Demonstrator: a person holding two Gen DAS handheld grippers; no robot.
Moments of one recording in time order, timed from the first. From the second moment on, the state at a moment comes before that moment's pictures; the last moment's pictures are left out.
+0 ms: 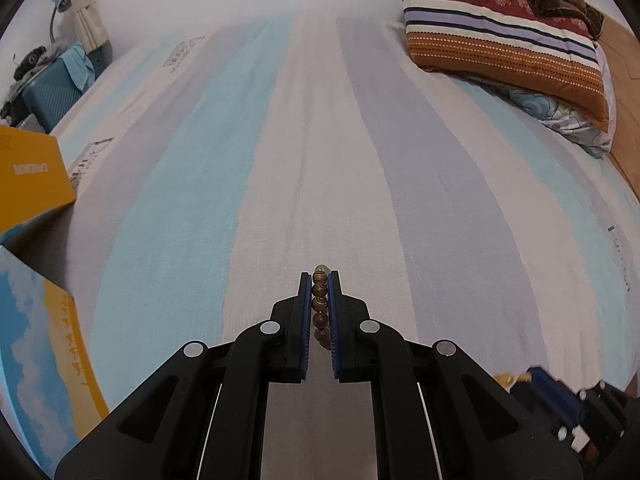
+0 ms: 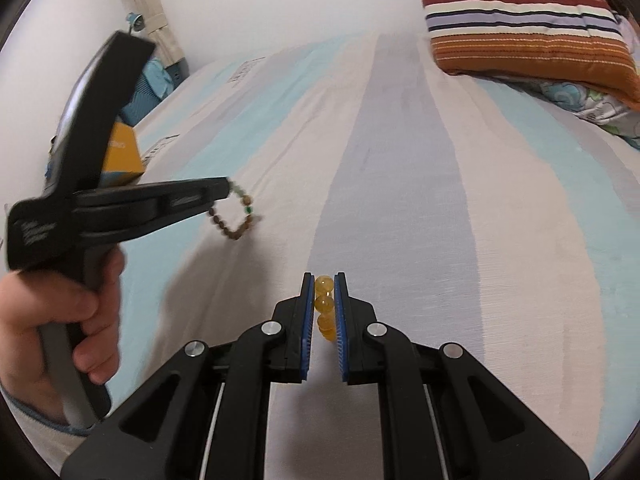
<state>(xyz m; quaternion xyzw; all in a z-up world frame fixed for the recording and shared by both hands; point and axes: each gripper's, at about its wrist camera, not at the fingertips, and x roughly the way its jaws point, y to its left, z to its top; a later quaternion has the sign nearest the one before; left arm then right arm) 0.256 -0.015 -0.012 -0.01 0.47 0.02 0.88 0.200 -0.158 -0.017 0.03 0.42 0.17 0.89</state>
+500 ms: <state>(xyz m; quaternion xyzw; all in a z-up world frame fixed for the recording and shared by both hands) 0.205 -0.010 0.003 -0.02 0.48 0.00 0.88 0.207 -0.165 -0.007 0.05 0.43 0.15 0.89</state>
